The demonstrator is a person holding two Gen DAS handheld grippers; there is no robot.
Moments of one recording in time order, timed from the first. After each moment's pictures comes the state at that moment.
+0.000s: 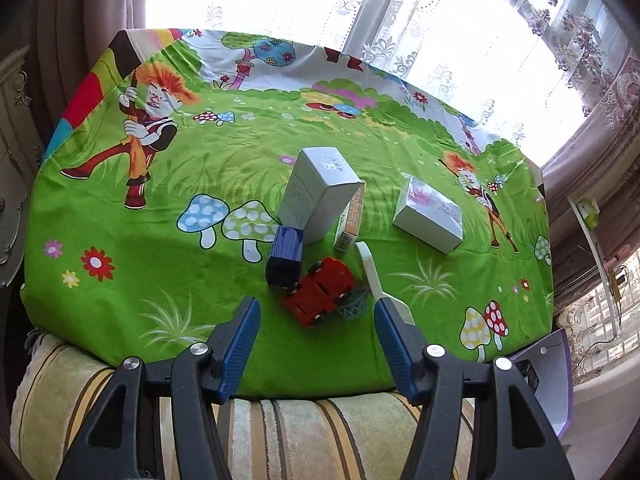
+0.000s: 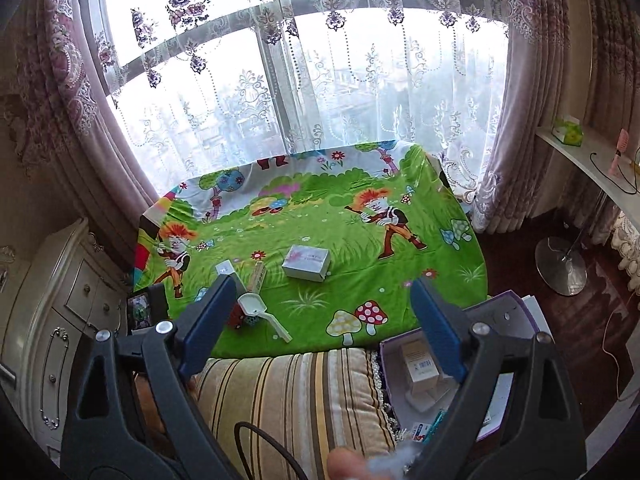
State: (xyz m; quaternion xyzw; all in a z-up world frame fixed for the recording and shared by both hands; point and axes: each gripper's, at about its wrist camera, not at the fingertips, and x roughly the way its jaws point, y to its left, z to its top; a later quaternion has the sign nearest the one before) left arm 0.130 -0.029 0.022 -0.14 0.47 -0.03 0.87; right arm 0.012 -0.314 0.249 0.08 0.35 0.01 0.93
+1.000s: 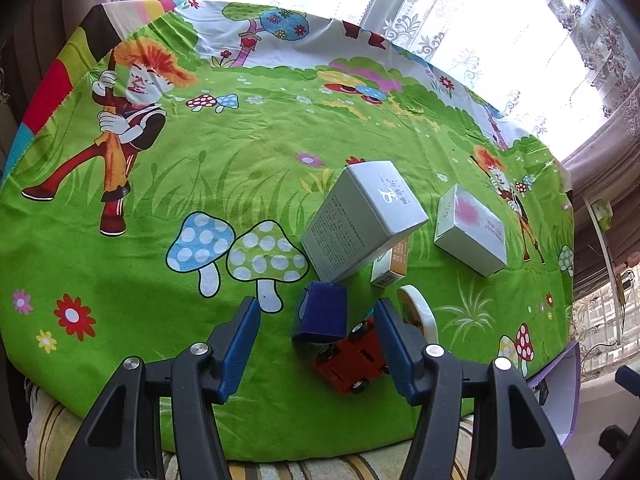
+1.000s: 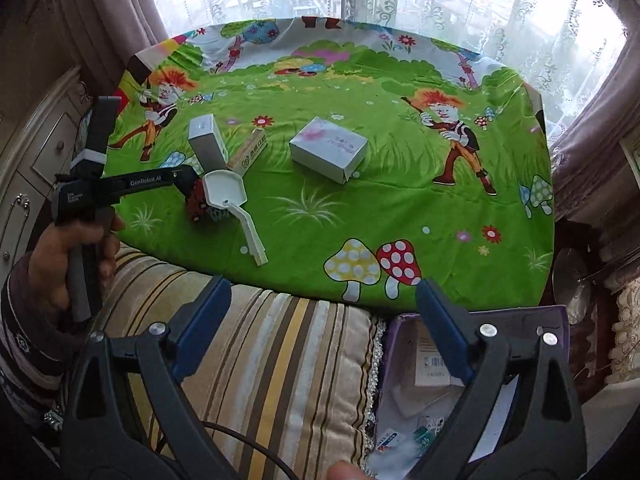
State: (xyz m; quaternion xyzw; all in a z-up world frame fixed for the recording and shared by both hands) left arm 0.197 -0.007 -0.011 -0.14 0.51 -0.03 0.85; right arm 0.113 -0.270 0.074 -0.07 0.53 0.13 0.83
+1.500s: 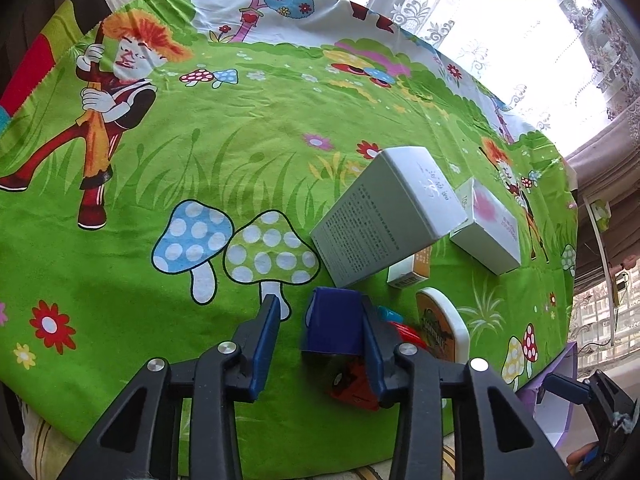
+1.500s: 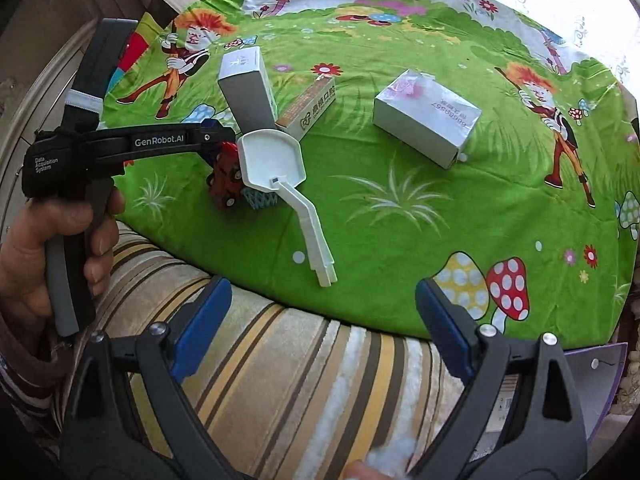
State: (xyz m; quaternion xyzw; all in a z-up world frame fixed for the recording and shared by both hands) left arm 0.212 0.002 -0.034 -0.16 0.54 -0.04 0.83; right arm 0.154 -0.200 0.003 -0.08 0.57 0.19 0.80
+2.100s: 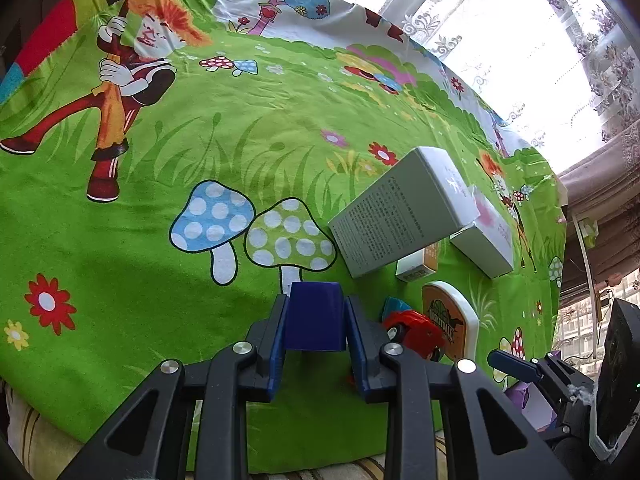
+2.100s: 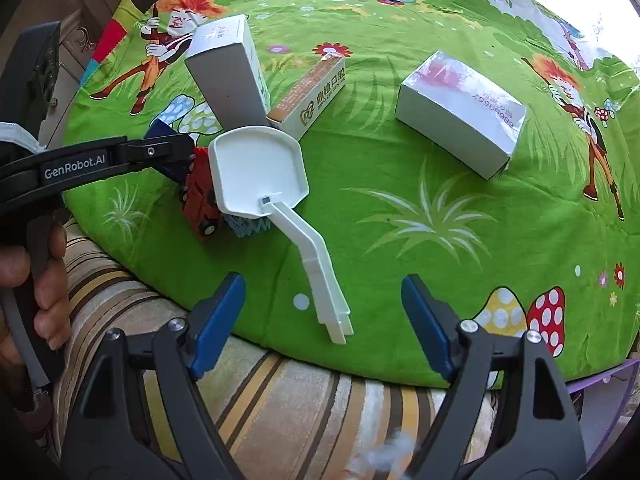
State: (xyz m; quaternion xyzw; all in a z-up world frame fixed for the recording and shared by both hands) left arm 0.197 0.022 -0.039 -0.20 0.53 -0.05 0.82; right arm 0.184 -0.174 -0.034 -0.08 0.58 0.19 0.79
